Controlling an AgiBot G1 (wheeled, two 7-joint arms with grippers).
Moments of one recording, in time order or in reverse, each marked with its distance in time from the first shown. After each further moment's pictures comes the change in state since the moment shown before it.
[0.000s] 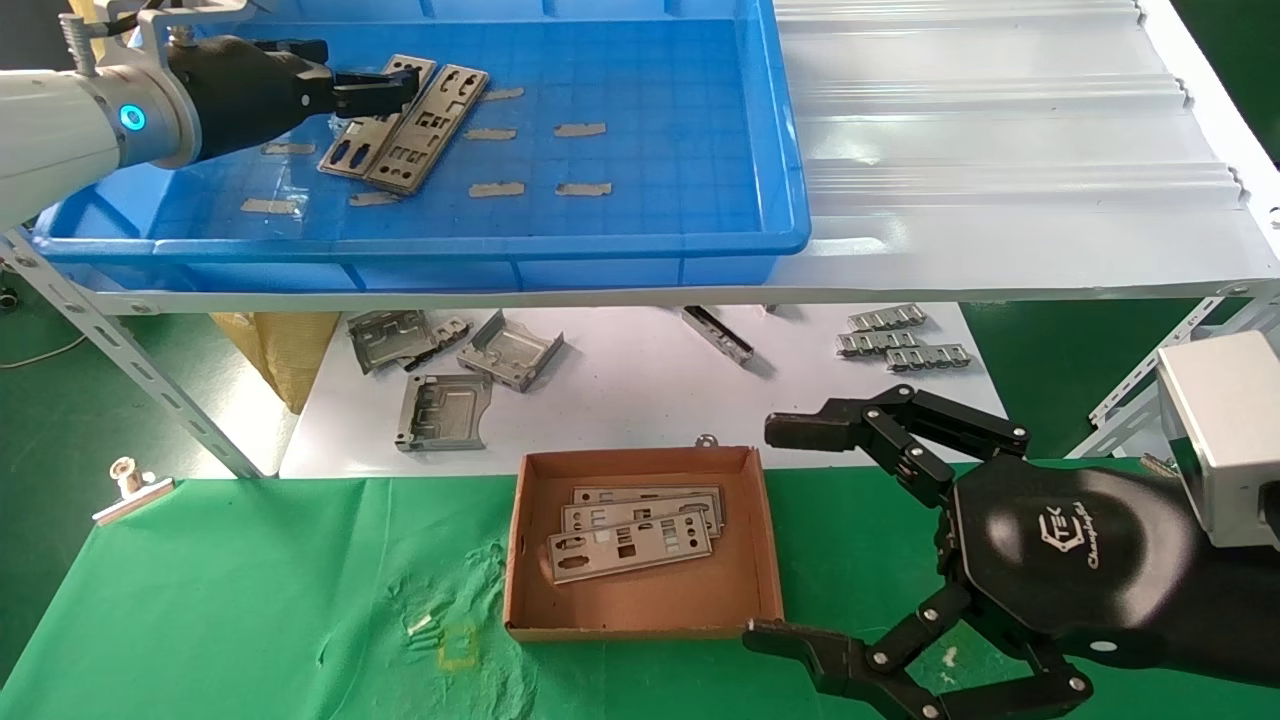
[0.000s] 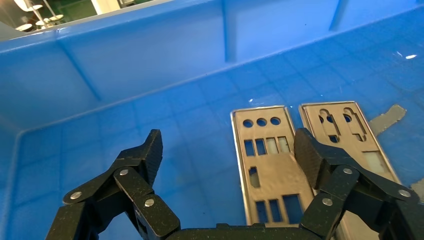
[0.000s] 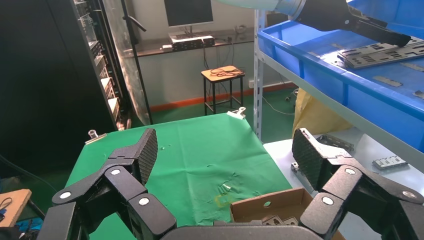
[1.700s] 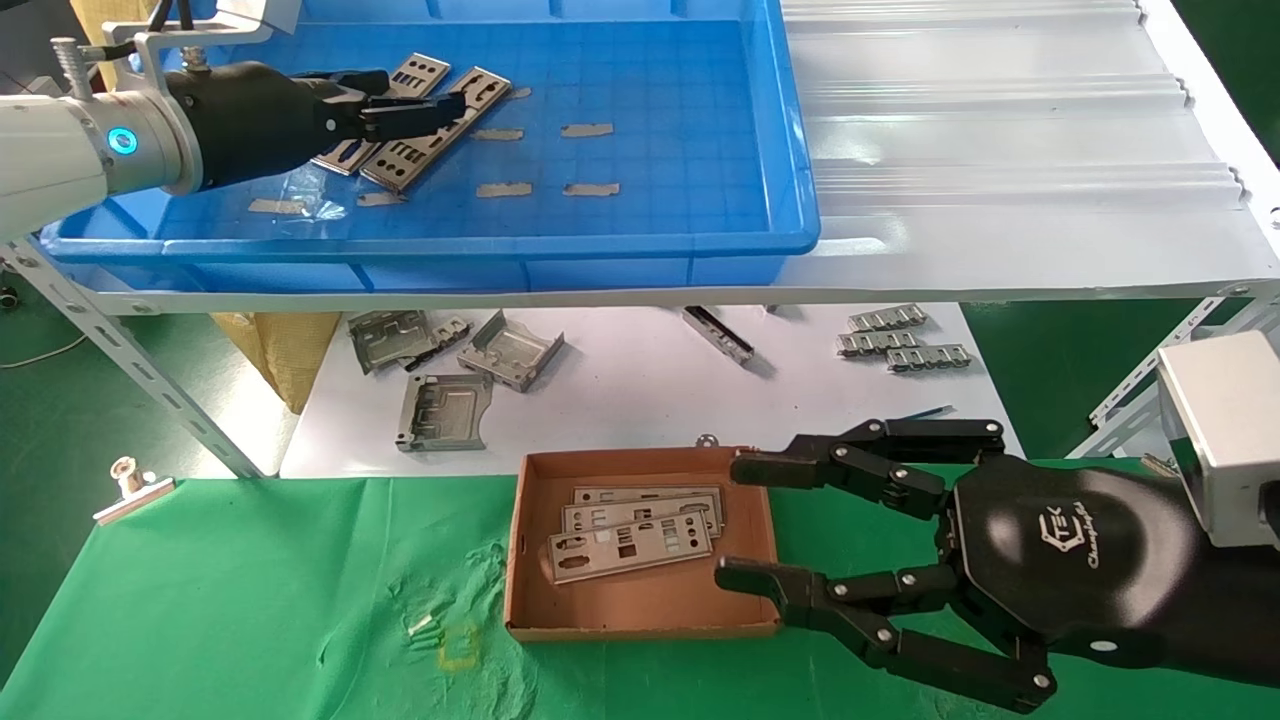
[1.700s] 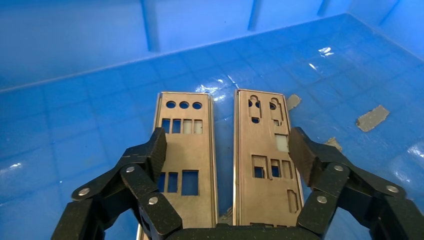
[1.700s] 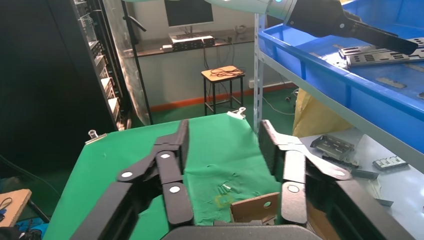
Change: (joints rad) left arm 0.020 -0.047 -0.025 -0.025 -0.036 0.238 -0.062; right arm 0.000 0.000 0.000 0.000 0.000 0.000 0.000
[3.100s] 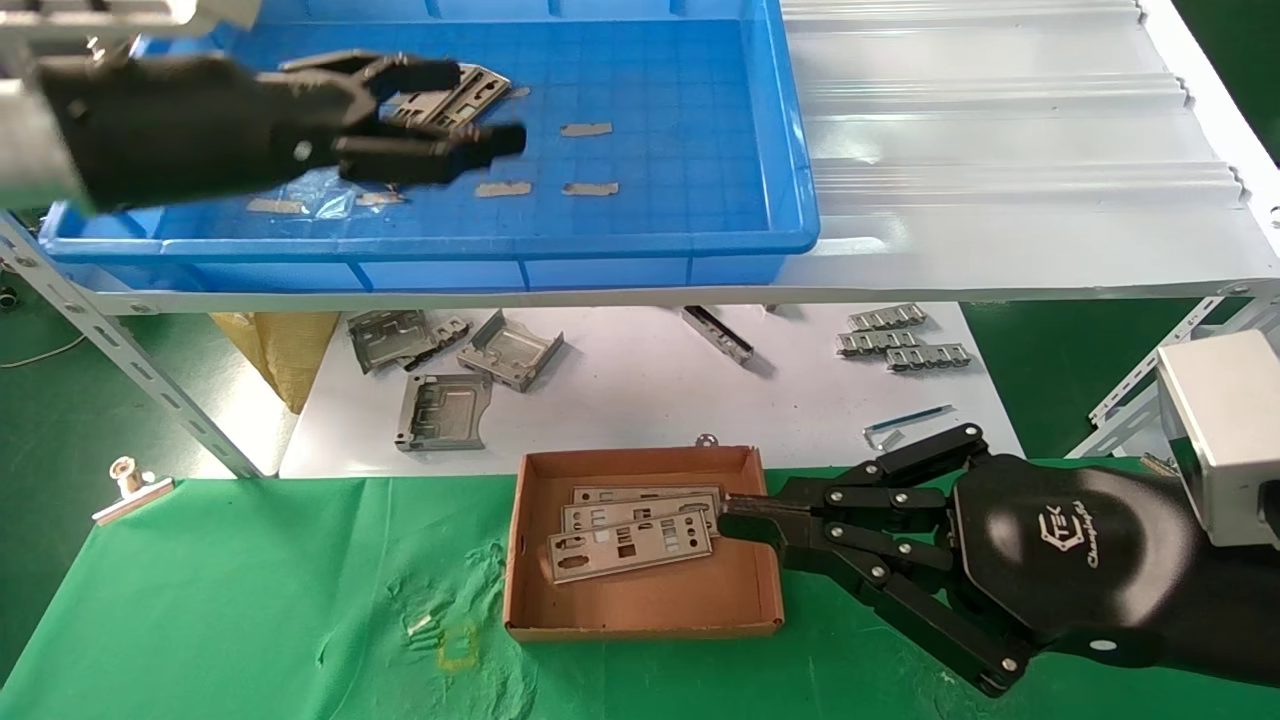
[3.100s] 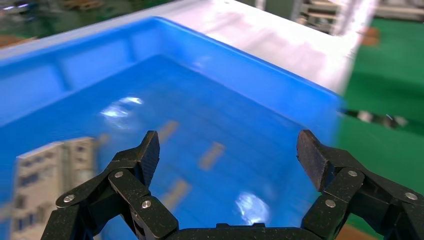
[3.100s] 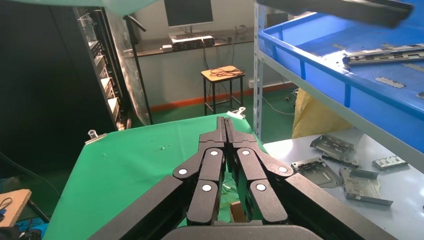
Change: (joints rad) left arm 0.158 -0.208 -0.039 -0.494 -0.100 0.391 -0.116; right arm 0.000 0.000 0.000 0.000 0.000 0.000 0.000
